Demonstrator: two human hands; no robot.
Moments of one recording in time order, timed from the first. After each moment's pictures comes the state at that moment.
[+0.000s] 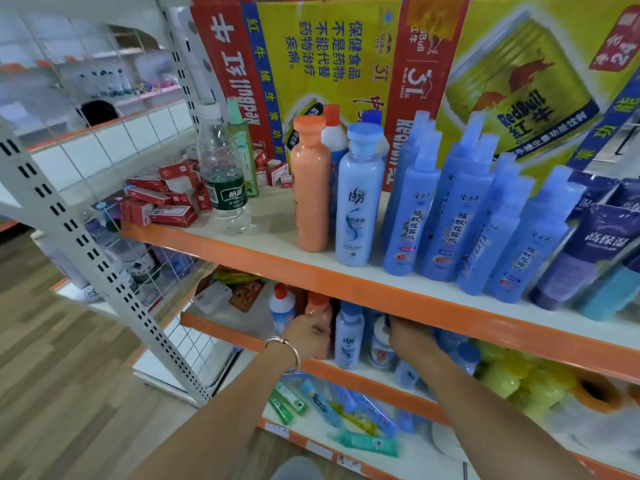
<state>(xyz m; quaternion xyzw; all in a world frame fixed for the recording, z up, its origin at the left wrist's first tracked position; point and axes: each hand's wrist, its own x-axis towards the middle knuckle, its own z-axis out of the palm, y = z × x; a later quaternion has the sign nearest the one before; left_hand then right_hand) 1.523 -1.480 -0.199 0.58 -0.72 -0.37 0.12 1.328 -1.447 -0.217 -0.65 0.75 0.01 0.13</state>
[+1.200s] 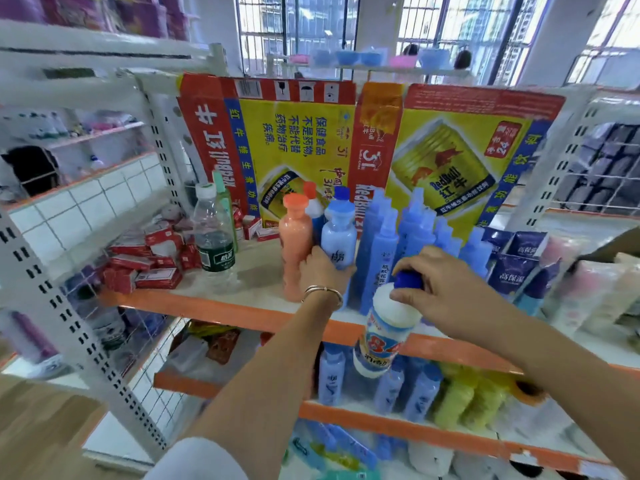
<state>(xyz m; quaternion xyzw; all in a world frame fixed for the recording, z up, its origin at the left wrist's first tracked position) 1.459 -1.529 -0.034 0.59 -0.68 -0.30 0.32 1.361 -1.366 0.059 -0.67 0.70 -0.22 0.07</state>
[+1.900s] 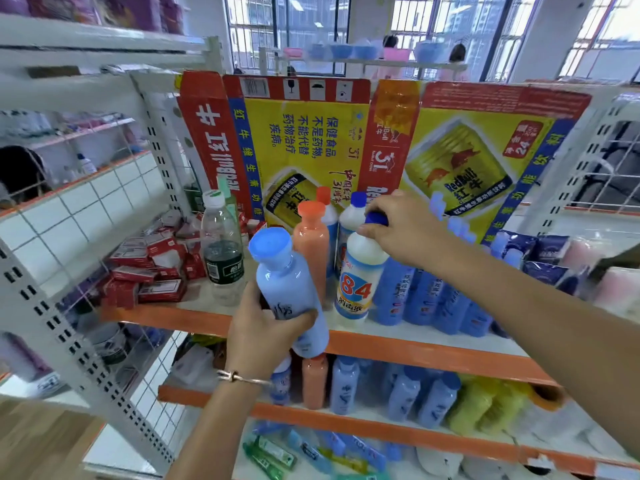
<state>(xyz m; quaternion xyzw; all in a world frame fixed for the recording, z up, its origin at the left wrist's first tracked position) 1.596 -1.486 -0.021 0.50 -0.60 -0.43 0.45 1.397 -1.478 0.094 -0.65 0.72 -0.24 0.01</state>
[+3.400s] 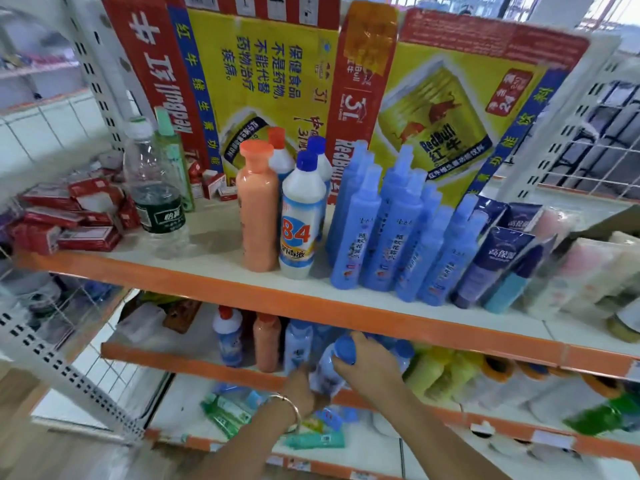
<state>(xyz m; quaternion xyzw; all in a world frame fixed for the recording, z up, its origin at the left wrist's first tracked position) 1.481 -1.431 -0.218 0.53 -0.66 -0.53 0.03 1.356 -1.393 -0.162 -0.55 0.80 -0.13 0.17</state>
